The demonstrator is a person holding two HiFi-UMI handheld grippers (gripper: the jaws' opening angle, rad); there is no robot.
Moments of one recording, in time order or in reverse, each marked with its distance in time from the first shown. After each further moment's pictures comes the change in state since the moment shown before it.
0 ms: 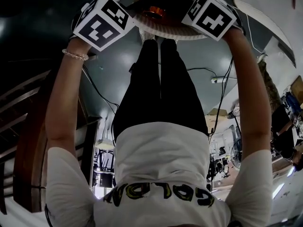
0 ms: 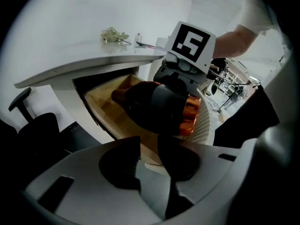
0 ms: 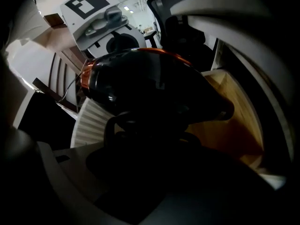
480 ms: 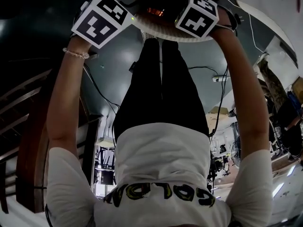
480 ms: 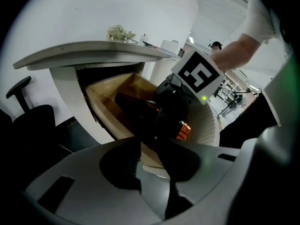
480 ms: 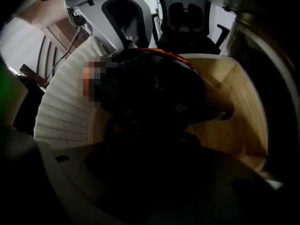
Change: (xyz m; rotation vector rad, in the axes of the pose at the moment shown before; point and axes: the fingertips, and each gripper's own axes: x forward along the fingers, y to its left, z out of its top) left arm 0.010 0.010 0.002 -0.065 -0.026 -0.032; right arm 0.034 -0.021 -0.017 -0.057 0.135 -0.126
